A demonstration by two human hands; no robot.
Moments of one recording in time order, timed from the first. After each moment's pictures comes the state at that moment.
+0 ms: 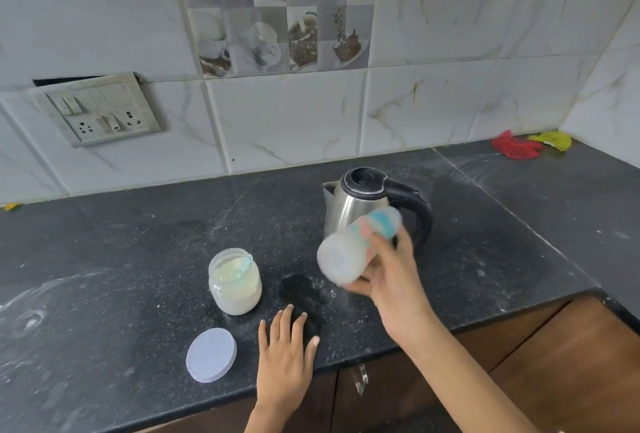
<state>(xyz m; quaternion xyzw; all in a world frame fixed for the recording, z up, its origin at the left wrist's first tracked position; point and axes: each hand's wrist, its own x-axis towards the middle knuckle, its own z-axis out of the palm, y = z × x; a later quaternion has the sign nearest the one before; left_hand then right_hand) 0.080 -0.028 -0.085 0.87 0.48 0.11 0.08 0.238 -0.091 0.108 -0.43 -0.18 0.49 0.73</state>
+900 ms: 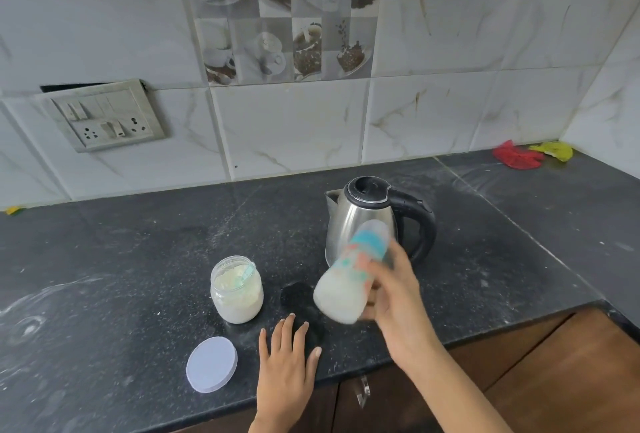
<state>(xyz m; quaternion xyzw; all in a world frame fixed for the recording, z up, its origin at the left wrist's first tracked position) 0.076 -0.026 -0.089 0.87 0.48 0.11 0.06 0.228 -0.097 0.101 -0.48 -0.23 0.47 0.70</state>
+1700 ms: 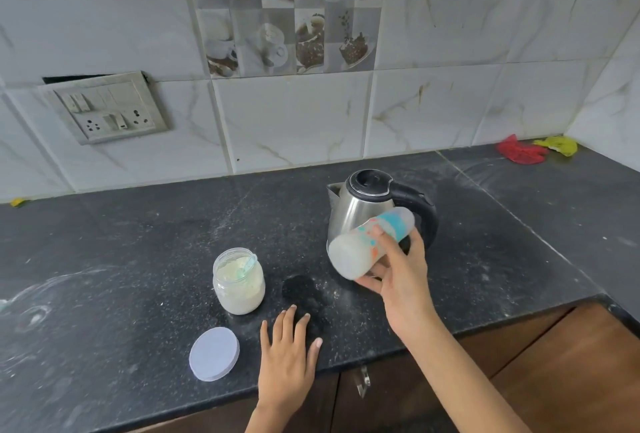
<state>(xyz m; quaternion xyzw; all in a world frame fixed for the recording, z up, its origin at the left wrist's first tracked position) 0.078 -0.027 -0.085 0.87 0.48 0.11 0.08 0.242 -0.088 0.105 -0.49 -0.17 0.44 0.73</state>
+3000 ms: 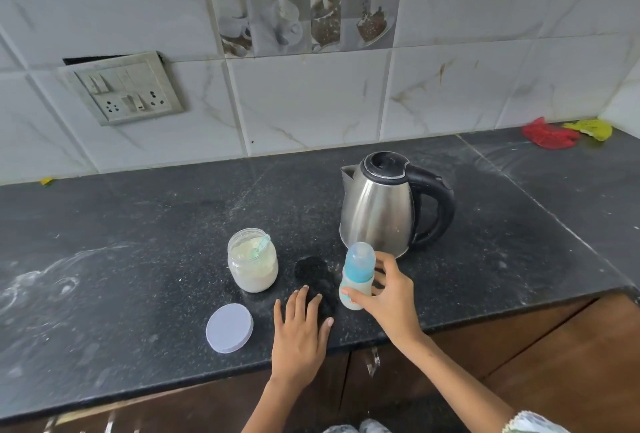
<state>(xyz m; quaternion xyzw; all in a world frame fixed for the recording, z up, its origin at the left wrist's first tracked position) 0.079 -0.028 -0.088 0.87 0.47 0.10 0.07 0.250 -0.079 -0.019 -0.70 -0.47 0.15 0.51</state>
